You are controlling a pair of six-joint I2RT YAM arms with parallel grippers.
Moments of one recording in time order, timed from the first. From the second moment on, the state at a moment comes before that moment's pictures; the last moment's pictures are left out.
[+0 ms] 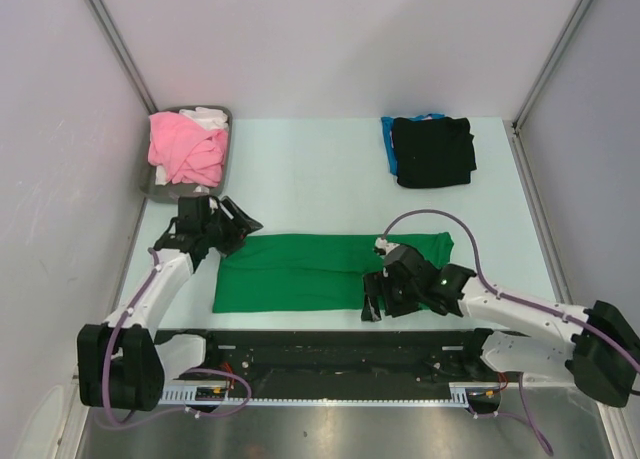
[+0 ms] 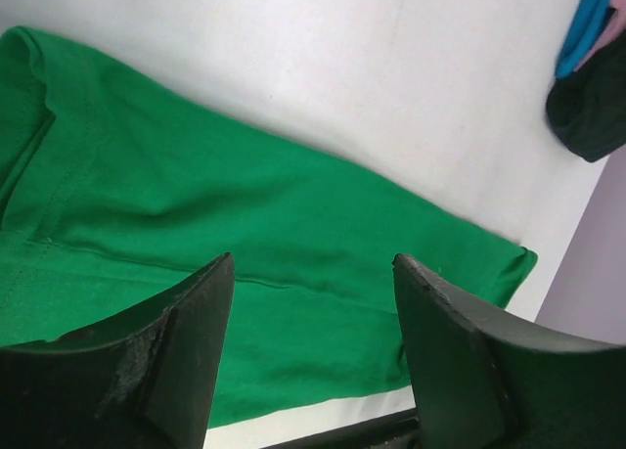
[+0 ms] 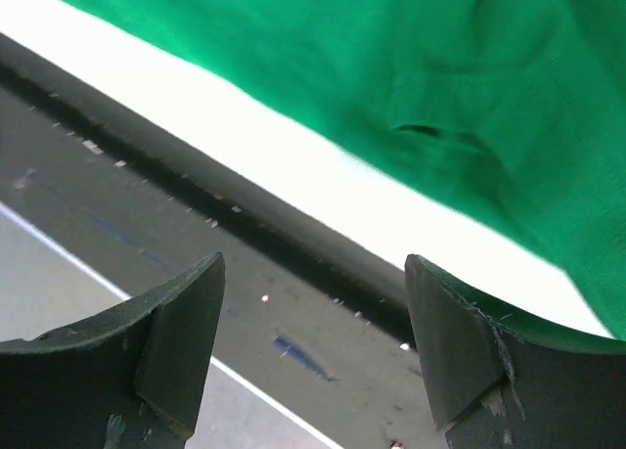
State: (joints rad) left arm -0.07 1.13 0.68 -0.36 0.23 -0.82; right arm 0.91 1.10 0.60 -0.49 -0.12 0.66
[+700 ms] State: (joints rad) left arm -0.07 1.00 0.69 -0.43 0.30 -0.79; right arm 0.30 1.08 0.76 -0.56 0.32 0.71
